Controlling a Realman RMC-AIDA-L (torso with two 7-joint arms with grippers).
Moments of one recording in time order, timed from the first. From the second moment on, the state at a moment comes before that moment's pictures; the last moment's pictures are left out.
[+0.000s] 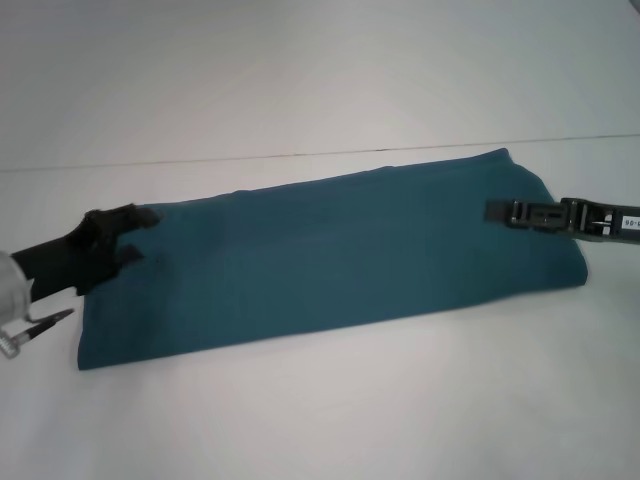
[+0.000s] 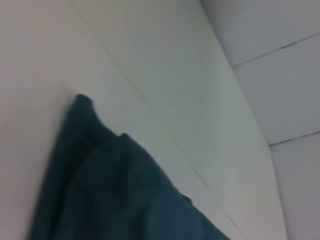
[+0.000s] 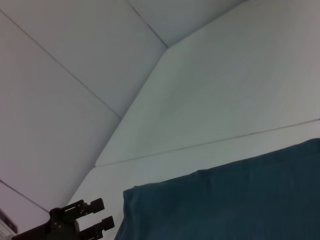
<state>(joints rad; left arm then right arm) -0.60 -2.11 0.61 0.58 1.98 0.98 -2.52 0.50 1.96 -0.74 -0.74 -1.89 -1.42 2.14</state>
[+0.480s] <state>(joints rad) -0.54 -2.06 0.61 0.62 2.00 1.06 -2.38 0.51 1.96 -0.75 -0.72 -1.89 -1.43 2.14</state>
